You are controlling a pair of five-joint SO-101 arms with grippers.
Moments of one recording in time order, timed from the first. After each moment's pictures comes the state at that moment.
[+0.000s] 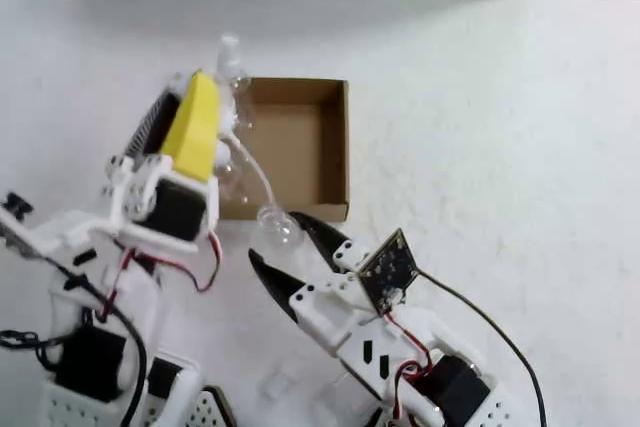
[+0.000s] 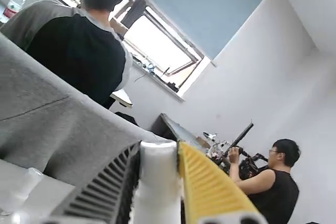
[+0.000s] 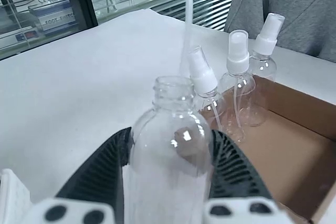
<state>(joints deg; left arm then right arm) 11.9 -82.1 57.4 20.1 40.5 -50.1 -102.6 79.0 43.4 -3.9</state>
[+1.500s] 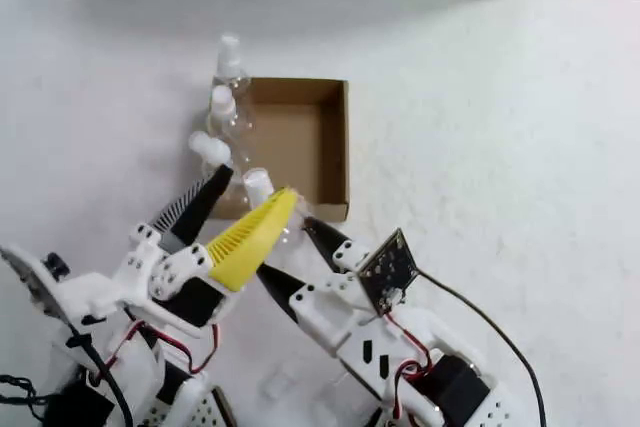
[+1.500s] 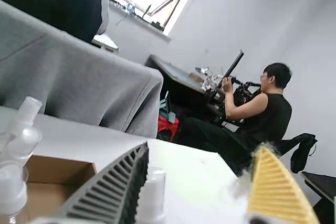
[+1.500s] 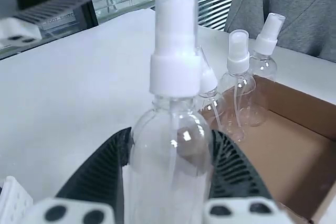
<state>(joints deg) 23.3 -104.7 63.6 45.9 32.6 -50.2 -102.6 79.0 43.4 -3.9</state>
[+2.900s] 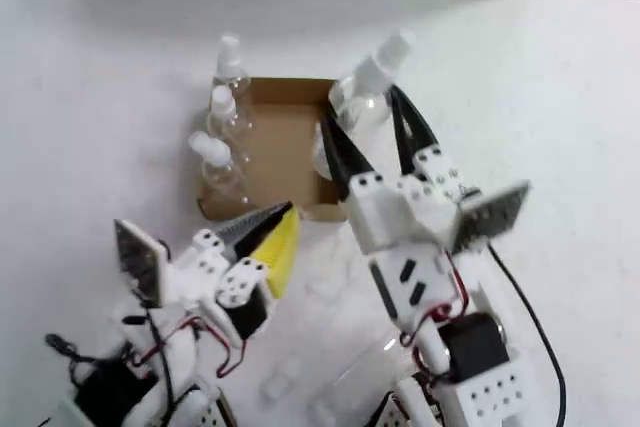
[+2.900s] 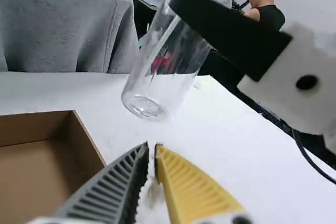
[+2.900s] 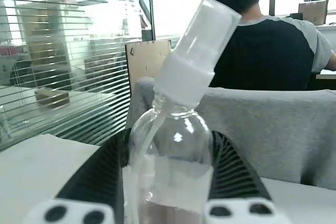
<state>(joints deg) 35.5 -104.6 73.9 47.3 22.0 -25.9 -76.7 58.6 17.1 -3.9</state>
